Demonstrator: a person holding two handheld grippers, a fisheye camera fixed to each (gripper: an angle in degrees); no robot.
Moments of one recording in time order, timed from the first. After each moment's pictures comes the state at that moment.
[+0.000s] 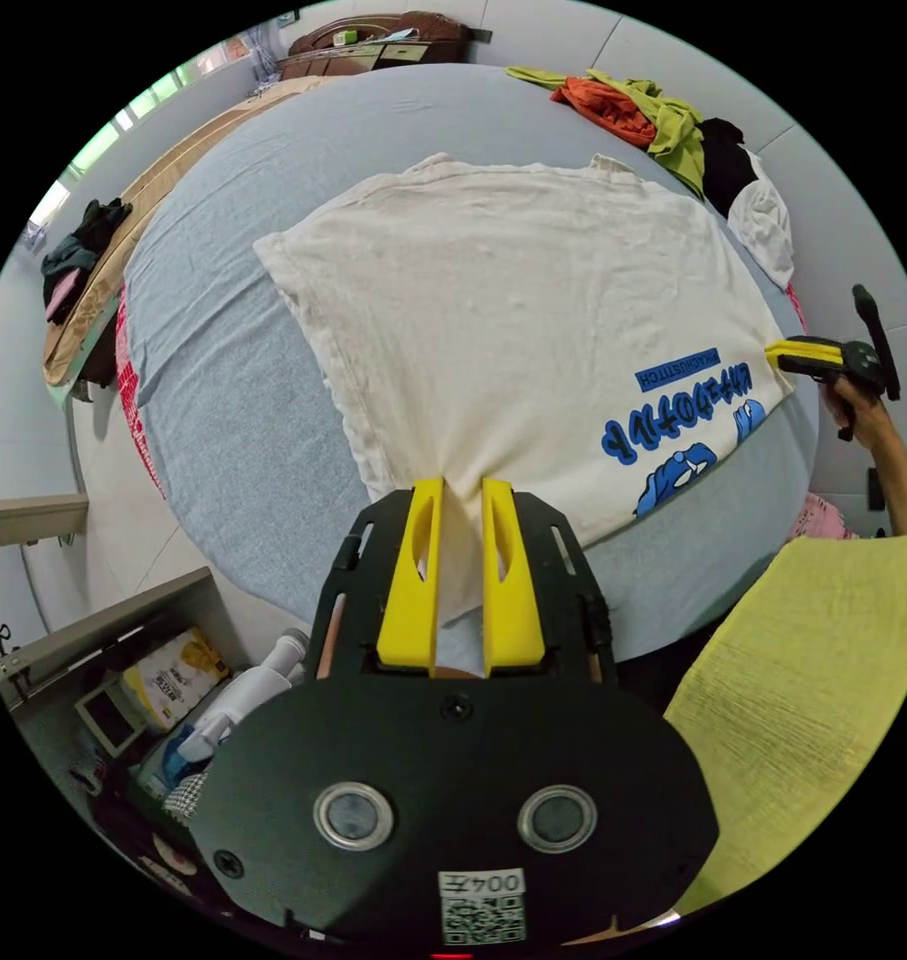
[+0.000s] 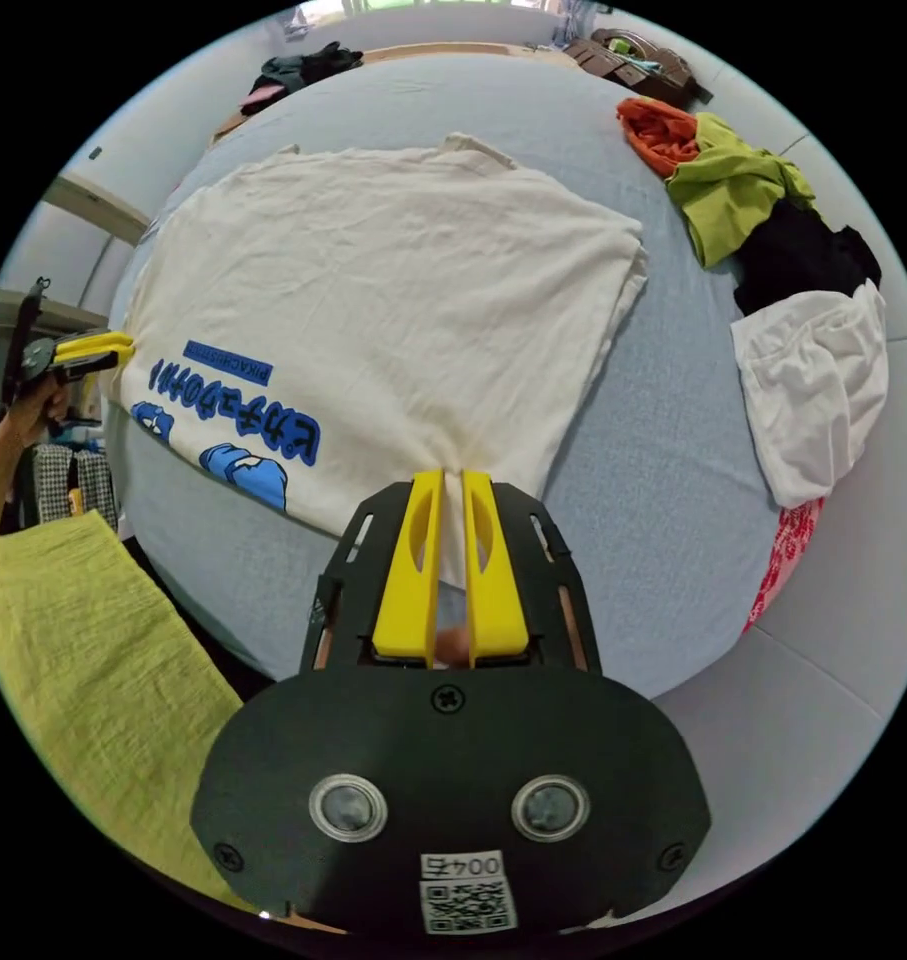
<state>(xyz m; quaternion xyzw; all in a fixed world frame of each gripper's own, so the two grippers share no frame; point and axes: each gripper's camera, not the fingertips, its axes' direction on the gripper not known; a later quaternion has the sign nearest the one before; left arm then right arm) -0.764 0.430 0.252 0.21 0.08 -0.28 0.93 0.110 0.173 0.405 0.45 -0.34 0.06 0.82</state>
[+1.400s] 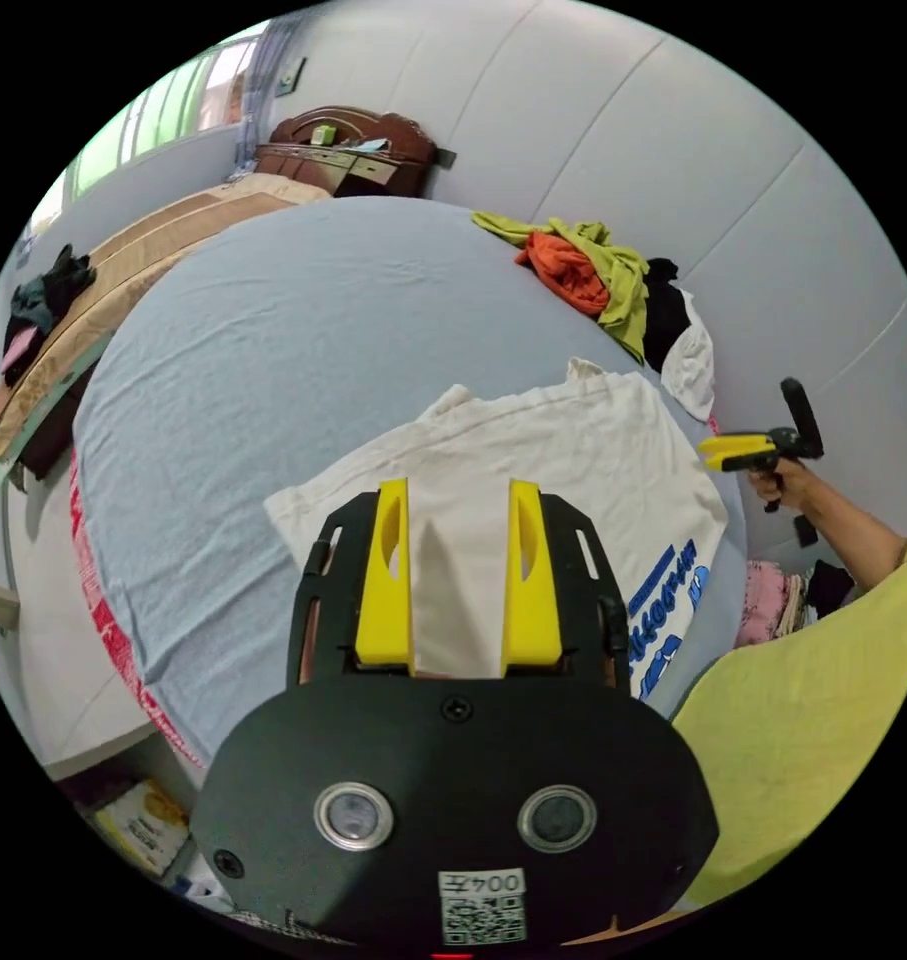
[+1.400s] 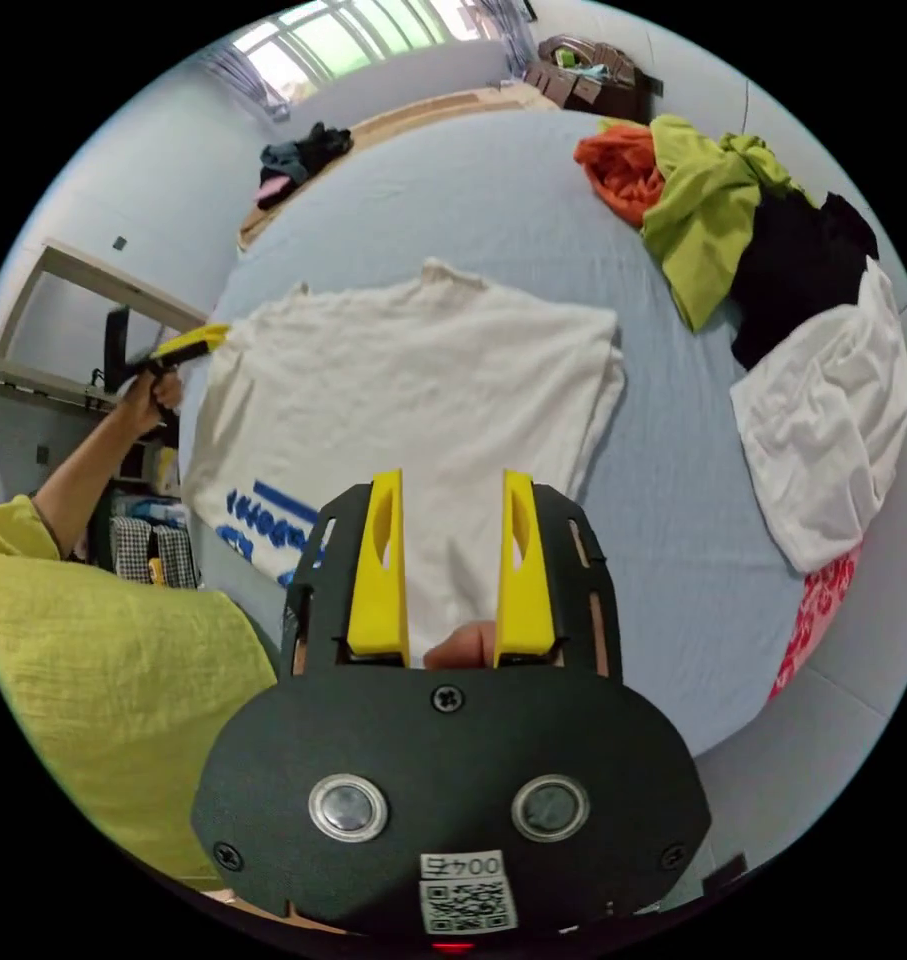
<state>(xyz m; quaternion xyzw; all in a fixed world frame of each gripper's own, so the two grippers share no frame) -0.947 0.464 0.210 0.41 0.13 -0.22 0.87 0.215 0.117 0.417 0.53 -0.44 0.08 0.72</state>
